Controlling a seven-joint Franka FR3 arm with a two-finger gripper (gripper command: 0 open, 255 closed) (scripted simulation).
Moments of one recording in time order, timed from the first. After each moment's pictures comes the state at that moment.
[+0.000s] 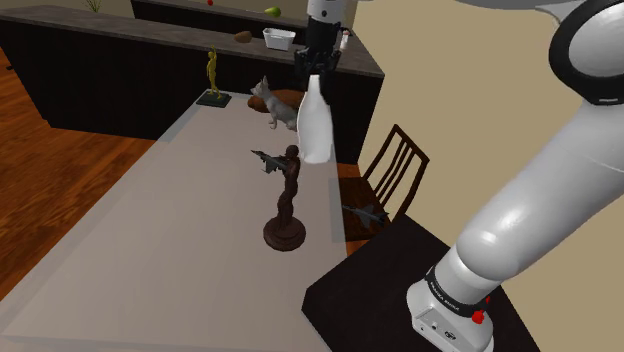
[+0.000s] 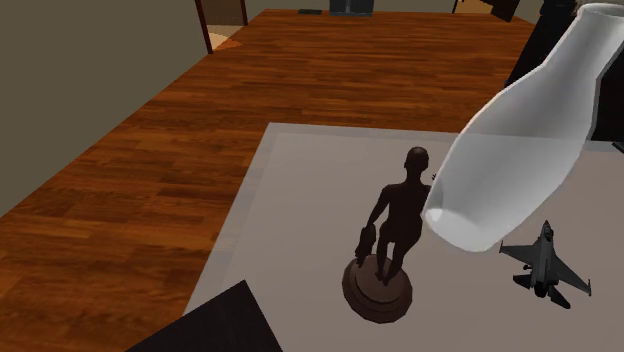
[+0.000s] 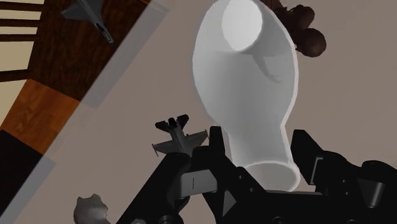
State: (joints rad) arm -0.09 -0.05 0.17 -1.75 -0.02 1.76 0.13
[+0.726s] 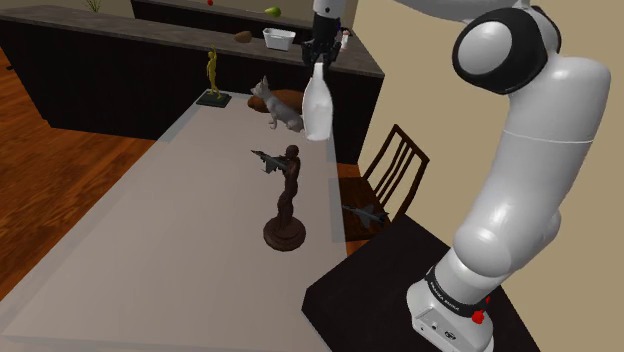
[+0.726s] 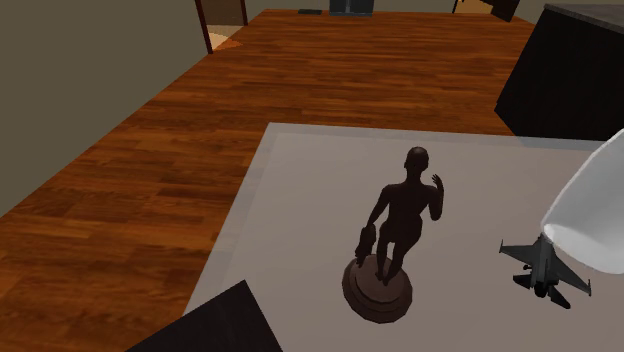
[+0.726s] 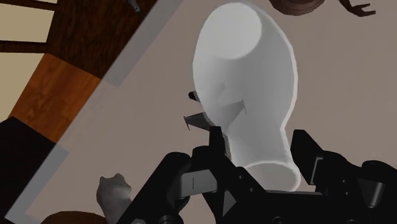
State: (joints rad) arm -0.17 0.30 0.10 -1.30 -0.05 1.66 -0.03
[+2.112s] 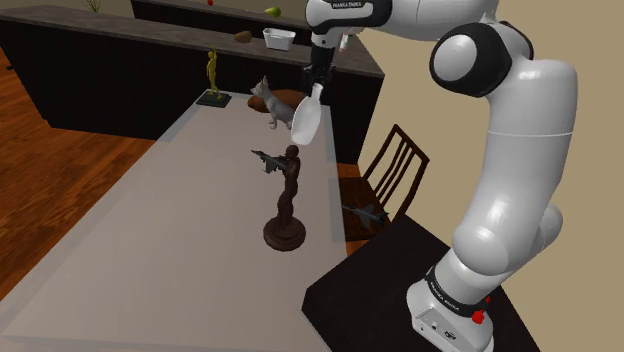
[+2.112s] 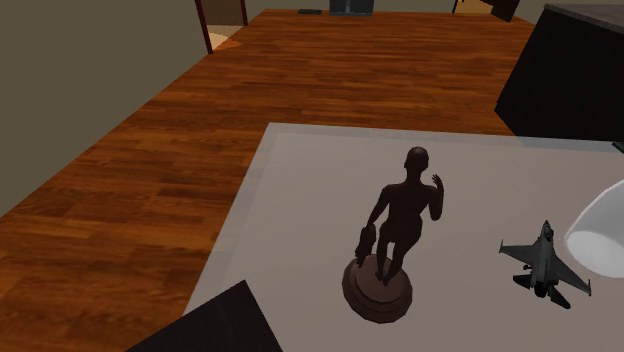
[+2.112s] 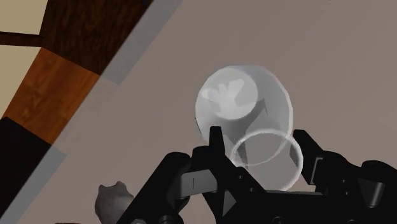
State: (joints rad) arm -0.21 0.43 0.08 -1.33 -0.05 1.82 -0.08
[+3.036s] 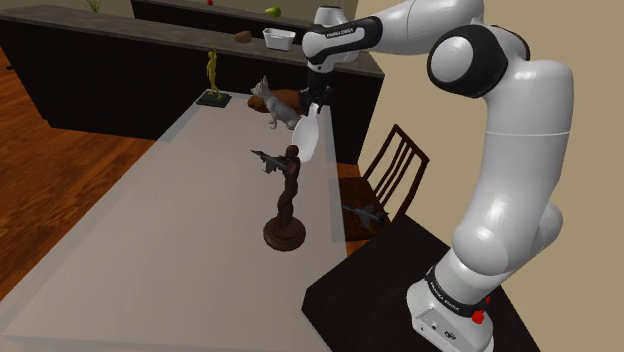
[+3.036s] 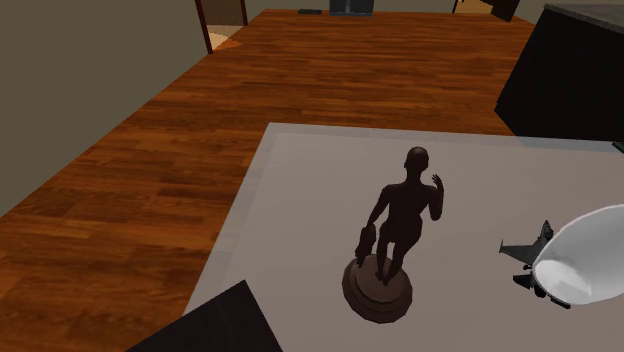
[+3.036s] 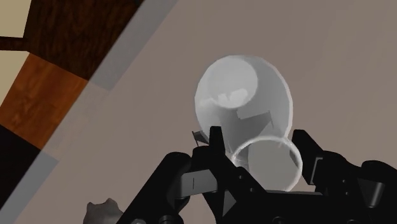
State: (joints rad) arm -0.21 0.45 0.08 -1.50 -0.05 2.01 -0.07
